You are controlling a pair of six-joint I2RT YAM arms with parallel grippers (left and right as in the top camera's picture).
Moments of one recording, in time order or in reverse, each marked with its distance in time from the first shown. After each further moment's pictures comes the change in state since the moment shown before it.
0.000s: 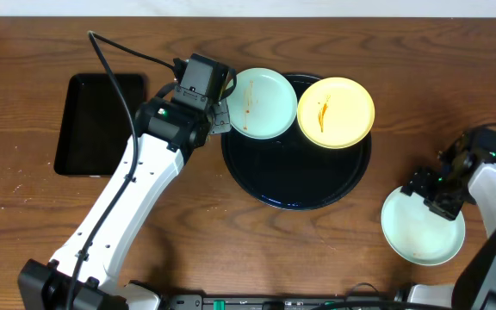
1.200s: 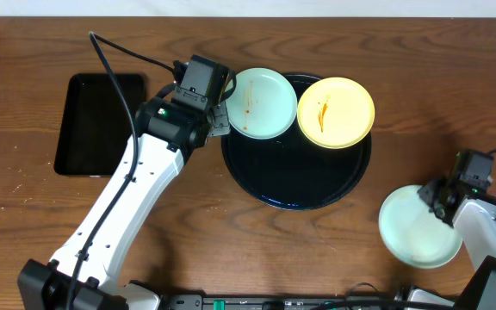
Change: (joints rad) left arm 0.000 0.000 0.000 -0.029 0.000 0.000; right arm 0.000 -0.166 -0.285 0.502 0.297 0.324
